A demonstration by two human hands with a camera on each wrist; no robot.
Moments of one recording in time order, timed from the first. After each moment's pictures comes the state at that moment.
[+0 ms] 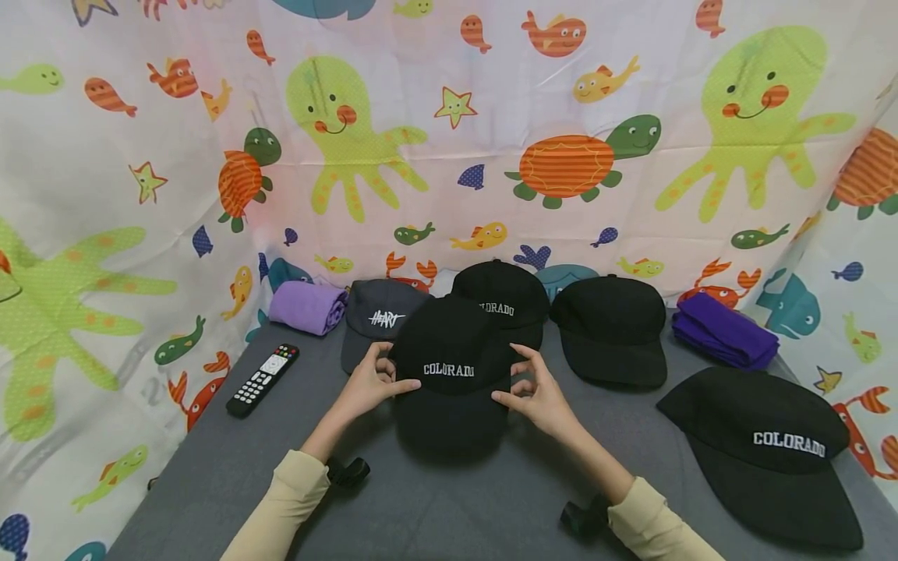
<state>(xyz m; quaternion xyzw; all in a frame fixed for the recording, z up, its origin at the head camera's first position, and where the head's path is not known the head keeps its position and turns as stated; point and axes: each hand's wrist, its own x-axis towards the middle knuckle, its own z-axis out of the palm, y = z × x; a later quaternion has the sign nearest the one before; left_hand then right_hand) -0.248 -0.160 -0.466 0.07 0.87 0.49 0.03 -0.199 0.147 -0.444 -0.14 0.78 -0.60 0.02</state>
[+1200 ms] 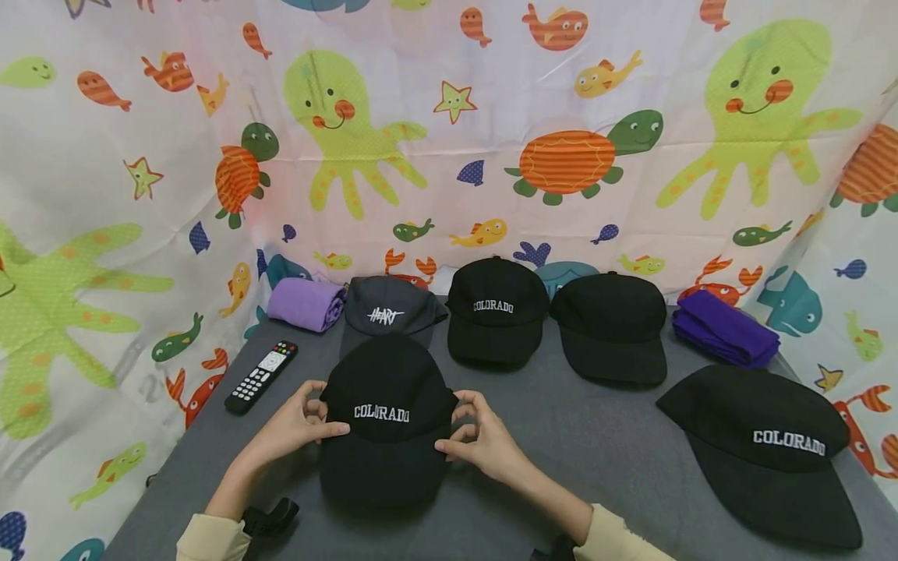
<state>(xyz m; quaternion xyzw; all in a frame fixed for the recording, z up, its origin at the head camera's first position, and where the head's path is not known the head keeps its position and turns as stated) -0.181 -0.252 -0.453 0.04 0.86 0.49 0.14 -0.155 0.077 -0.461 -0.17 0.73 -0.65 0.13</state>
